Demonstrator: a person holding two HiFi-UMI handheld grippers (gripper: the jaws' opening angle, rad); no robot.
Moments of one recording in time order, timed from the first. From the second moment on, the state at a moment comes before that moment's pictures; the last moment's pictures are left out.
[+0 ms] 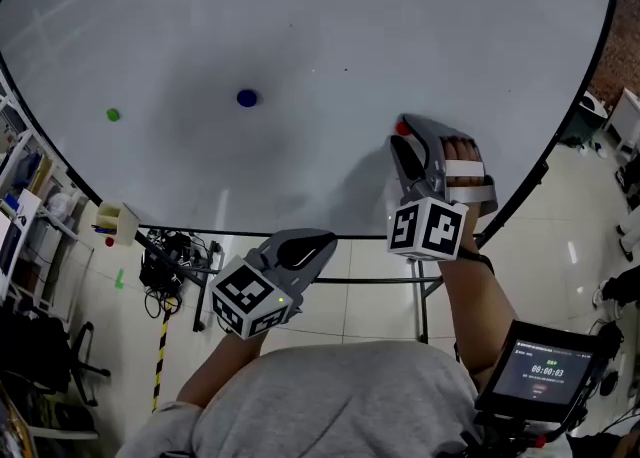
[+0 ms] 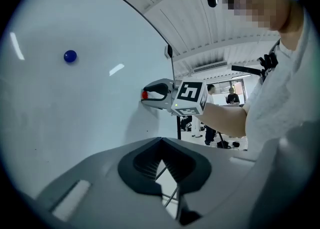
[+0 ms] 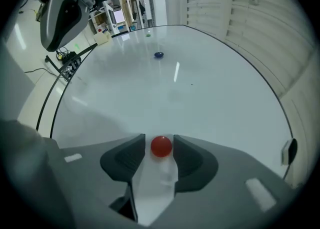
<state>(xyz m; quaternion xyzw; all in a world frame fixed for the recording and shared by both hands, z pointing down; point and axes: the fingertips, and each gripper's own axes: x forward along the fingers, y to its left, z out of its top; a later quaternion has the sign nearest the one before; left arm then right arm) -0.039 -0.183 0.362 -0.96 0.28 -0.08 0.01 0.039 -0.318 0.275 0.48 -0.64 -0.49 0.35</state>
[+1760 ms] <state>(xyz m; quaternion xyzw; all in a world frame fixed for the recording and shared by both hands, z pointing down) -0.034 -0.200 0.360 -0.97 0.26 -0.04 0.01 0.043 -0.209 0.354 0.32 -0.94 -0.05 0.01</state>
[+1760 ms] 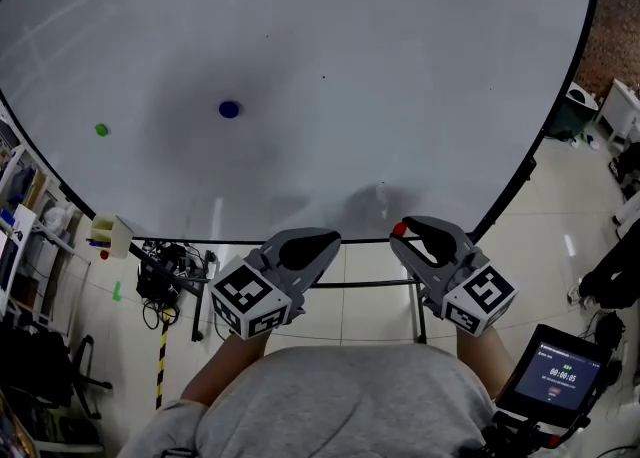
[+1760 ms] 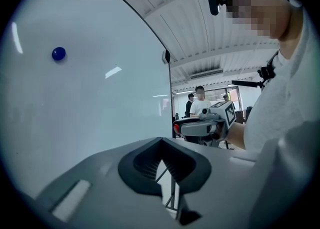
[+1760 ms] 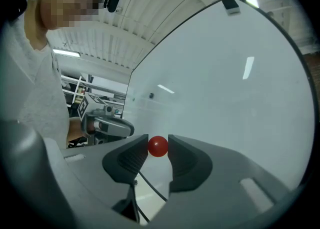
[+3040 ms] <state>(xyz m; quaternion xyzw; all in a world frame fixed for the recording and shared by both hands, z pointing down) -0.038 -0.197 0.353 -0.97 0.26 -0.02 -0.01 0.032 -0.206 0.359 0.32 -0.95 -0.05 0.02</state>
